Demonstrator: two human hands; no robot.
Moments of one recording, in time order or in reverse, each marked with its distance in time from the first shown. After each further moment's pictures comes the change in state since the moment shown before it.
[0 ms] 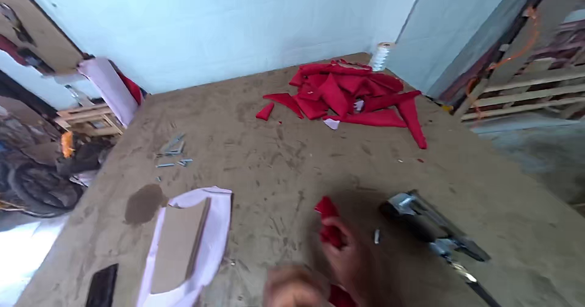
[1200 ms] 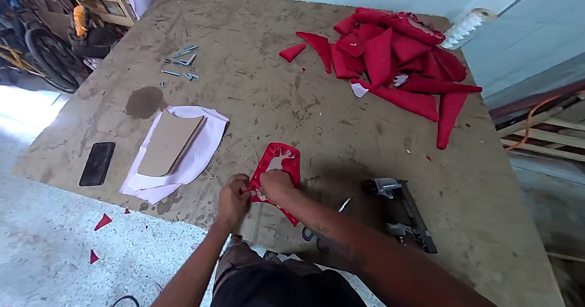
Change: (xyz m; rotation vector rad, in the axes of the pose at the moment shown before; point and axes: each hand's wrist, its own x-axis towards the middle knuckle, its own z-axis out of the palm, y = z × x) left_hand -0.065 -0.286 -0.098 0.914 -0.030 -0.603; right_hand 0.041 0.022 0.113 -0.702 -1.303 -0.177
